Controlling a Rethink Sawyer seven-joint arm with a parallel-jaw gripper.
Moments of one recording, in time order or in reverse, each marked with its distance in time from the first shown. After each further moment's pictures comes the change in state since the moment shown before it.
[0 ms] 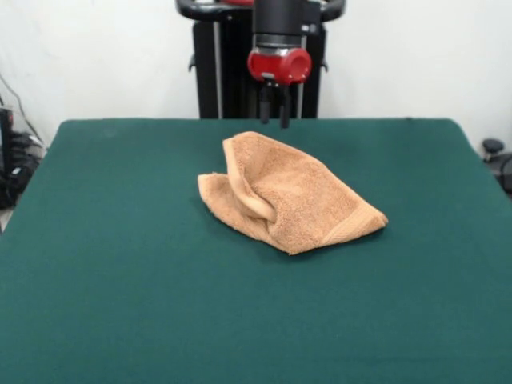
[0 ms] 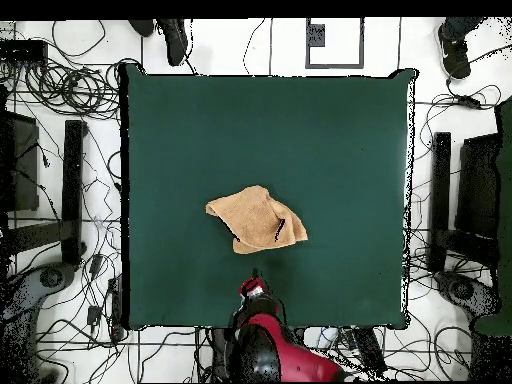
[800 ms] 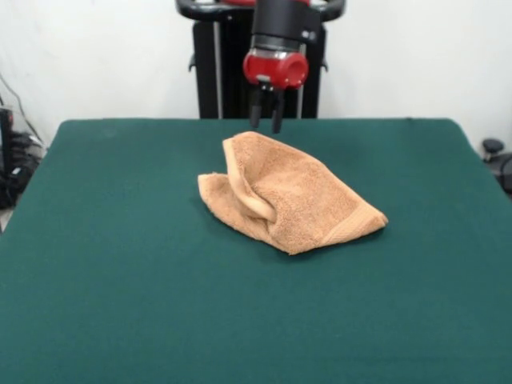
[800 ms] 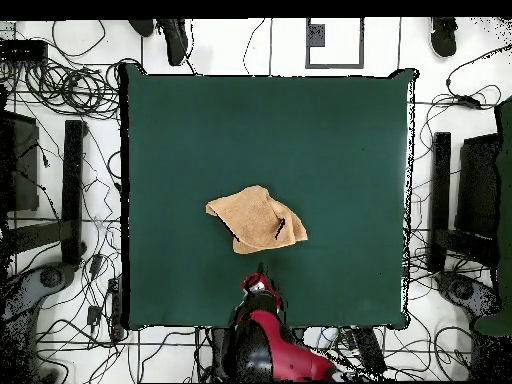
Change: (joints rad) arm 0.091 0.034 -0.078 -0.043 0.043 -0.071 0.000
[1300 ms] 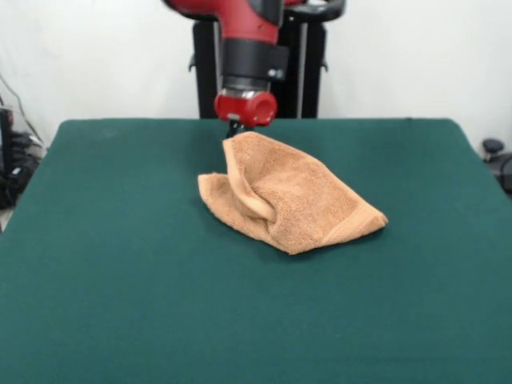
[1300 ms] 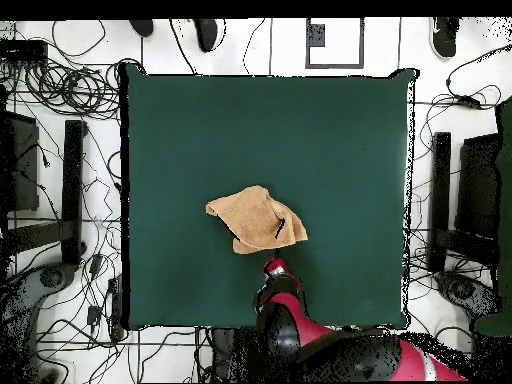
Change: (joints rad) arm -0.153 0.163 0.025 -0.189 -0.162 0.000 0.000
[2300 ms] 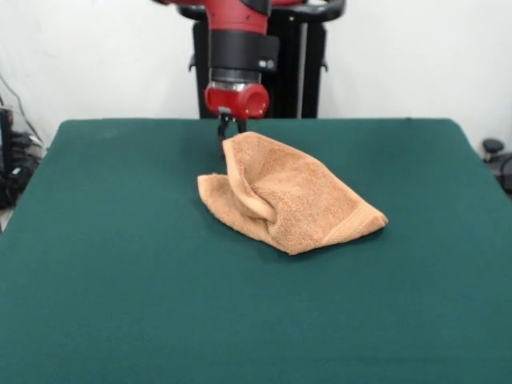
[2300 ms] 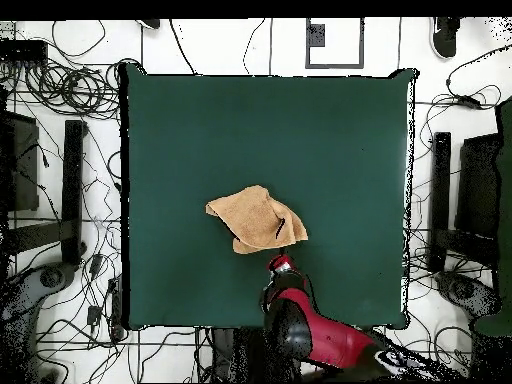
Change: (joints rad) arm -0.019 -0.156 0.020 0.019 -0.022 0.196 0.000
